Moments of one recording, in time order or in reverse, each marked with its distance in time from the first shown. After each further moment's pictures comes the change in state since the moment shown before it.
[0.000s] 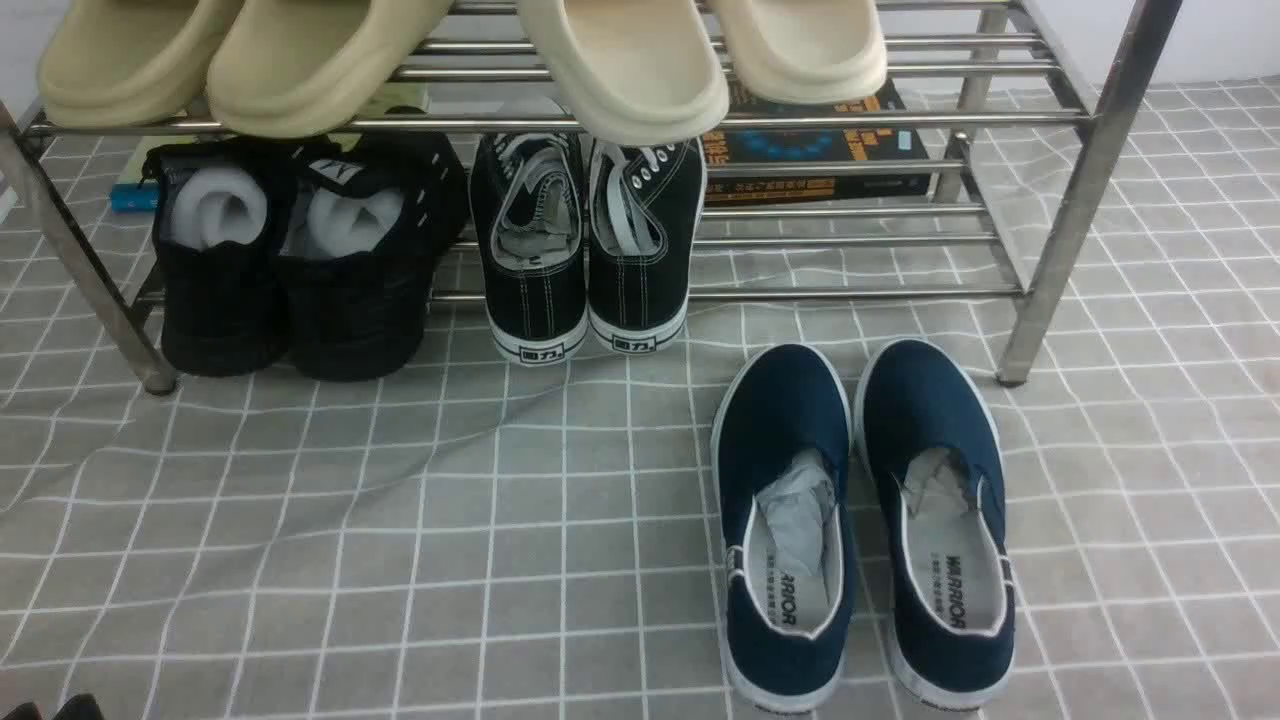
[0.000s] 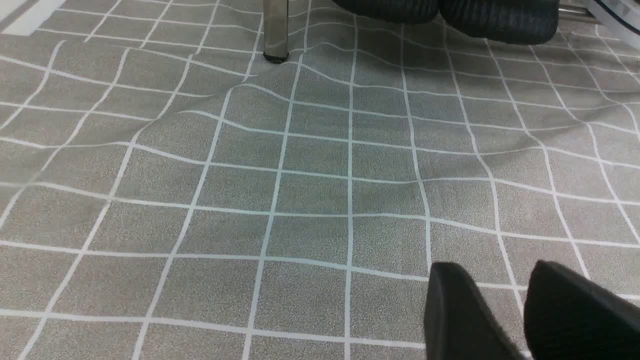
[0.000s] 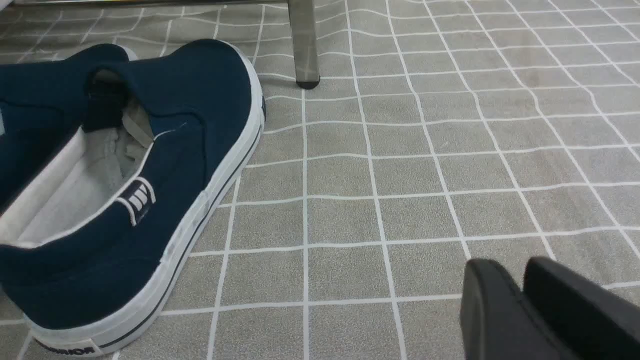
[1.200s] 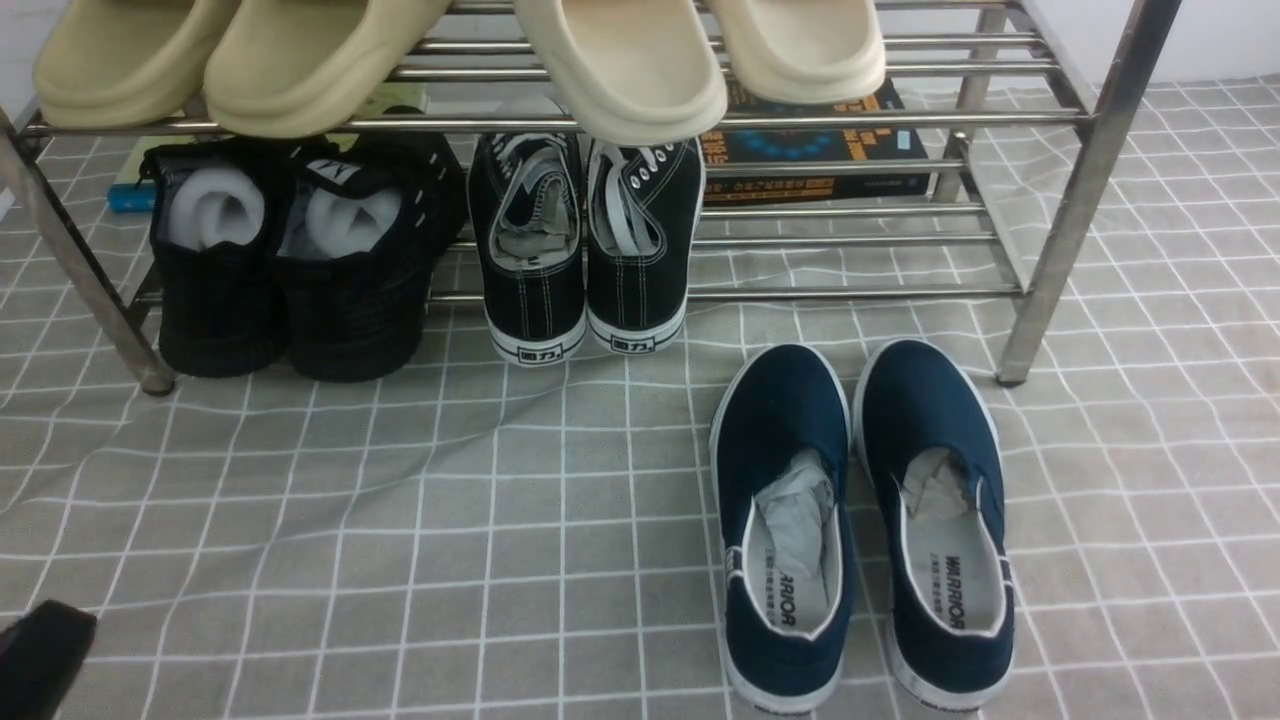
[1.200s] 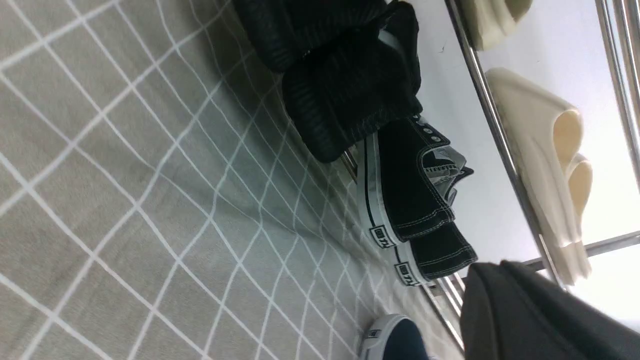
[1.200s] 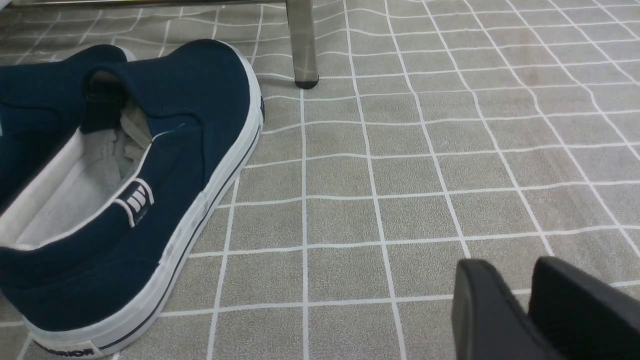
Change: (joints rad) right arm 0.000 0.000 0.000 -0.001 0.000 0.005; left arm -0.001 0.071 -0.209 -0.361 0.000 -0.609
